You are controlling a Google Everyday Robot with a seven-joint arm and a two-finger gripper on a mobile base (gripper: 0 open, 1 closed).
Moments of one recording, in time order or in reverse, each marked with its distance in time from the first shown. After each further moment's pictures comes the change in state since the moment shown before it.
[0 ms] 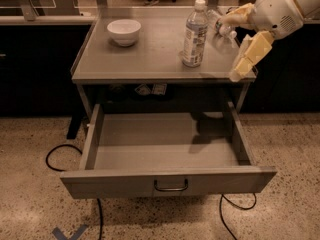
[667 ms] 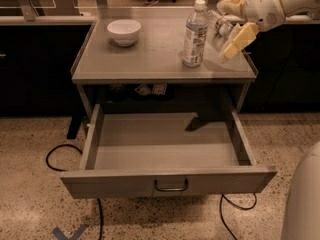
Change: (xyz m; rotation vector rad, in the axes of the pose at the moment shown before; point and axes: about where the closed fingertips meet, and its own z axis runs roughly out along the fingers) arm 0.009 -0.081 0.016 0.112 -0.149 -0.029
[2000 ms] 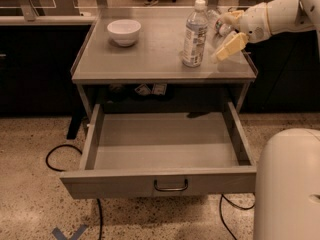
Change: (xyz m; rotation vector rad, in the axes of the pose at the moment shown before) arm 0.063 -0.062 0.039 0.100 -0.084 0.135
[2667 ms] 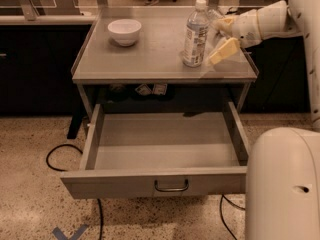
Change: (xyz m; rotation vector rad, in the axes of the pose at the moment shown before) arm 0.010 0.000 0.022 -0.034 -0.017 0.028
